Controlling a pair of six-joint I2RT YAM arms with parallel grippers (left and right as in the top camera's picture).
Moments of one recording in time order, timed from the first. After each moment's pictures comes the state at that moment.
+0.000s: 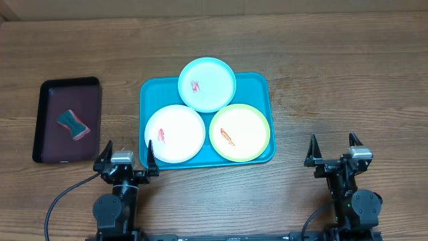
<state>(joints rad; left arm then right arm) 0.06 0.02 0.01 -0.08 0.05 0.01 0.03 0.01 0.02 -0.04 -0.02 0.07</state>
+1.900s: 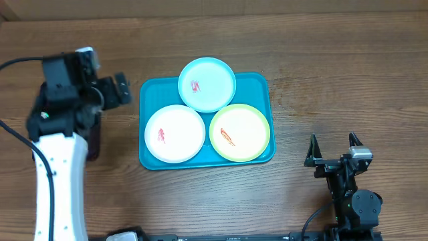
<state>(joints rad) 0.17 1.35 1.35 -0.88 0.03 -0.15 0.03 0.01 0.02 -0.04 -0.02 0.07</state>
